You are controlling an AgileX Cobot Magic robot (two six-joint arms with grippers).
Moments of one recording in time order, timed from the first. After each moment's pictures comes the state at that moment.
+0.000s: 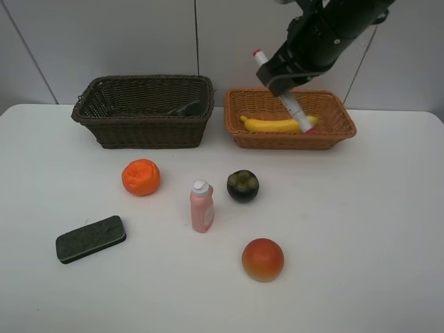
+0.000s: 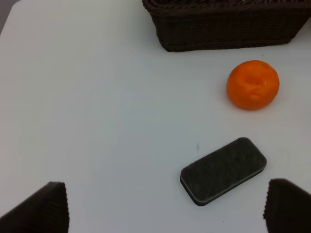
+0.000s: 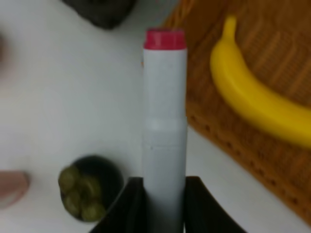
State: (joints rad) left arm -0.02 -0.01 -0.51 -0.01 1.07 0.01; right arm 0.52 1.68 -1.41 -0.03 0.82 -0.20
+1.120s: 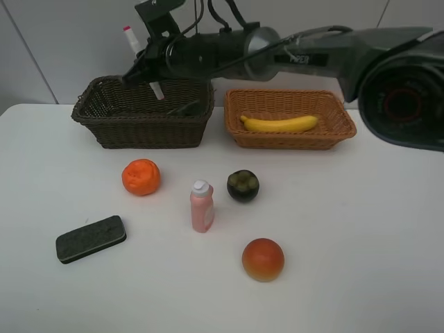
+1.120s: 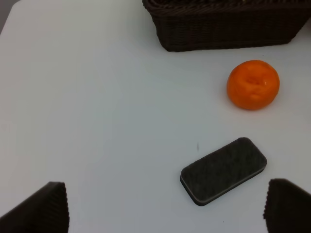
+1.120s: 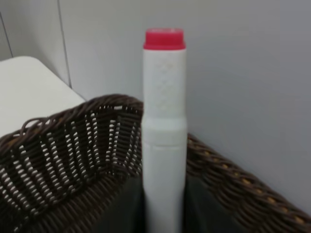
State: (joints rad) left arm -0.02 -0.01 -0.51 -0.01 1.07 0.01; right arm 0.73 2.39 -1.98 0.07 0.04 -0.30
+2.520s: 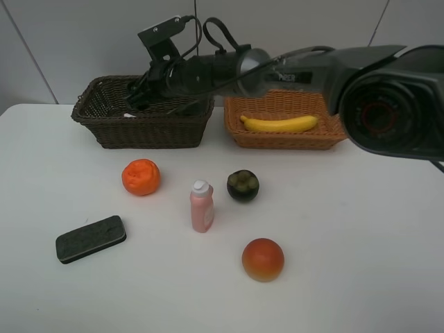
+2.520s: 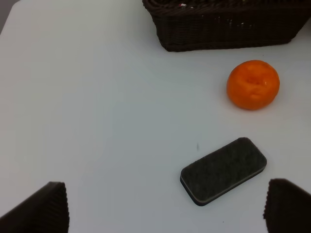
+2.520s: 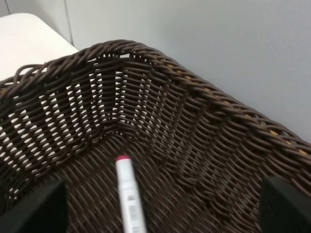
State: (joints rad) left arm -0.02 -0.01 -0.51 -0.01 1.07 0.01; right arm 0.73 2.45 -1.98 0.09 0.07 -0.30
